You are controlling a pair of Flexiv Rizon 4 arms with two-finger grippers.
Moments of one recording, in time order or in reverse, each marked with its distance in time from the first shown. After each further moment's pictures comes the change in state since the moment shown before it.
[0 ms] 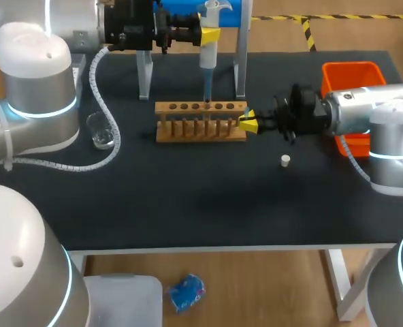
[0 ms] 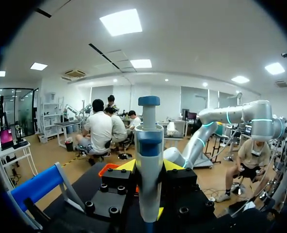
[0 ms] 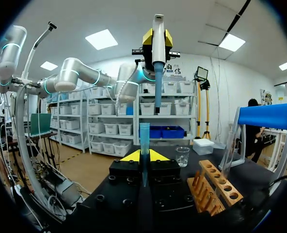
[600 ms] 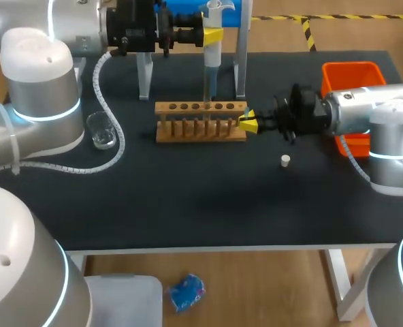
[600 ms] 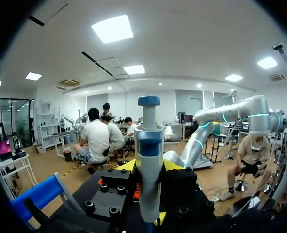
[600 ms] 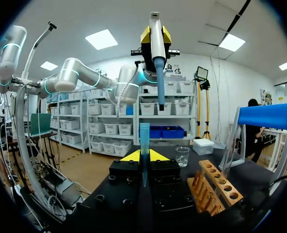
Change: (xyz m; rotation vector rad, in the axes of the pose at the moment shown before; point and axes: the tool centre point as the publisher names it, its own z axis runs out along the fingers) left arm 0.004 -0.003 0.004 0.051 0.029 0.070; right arm 0.000 0.000 0.000 0.000 0.000 0.000
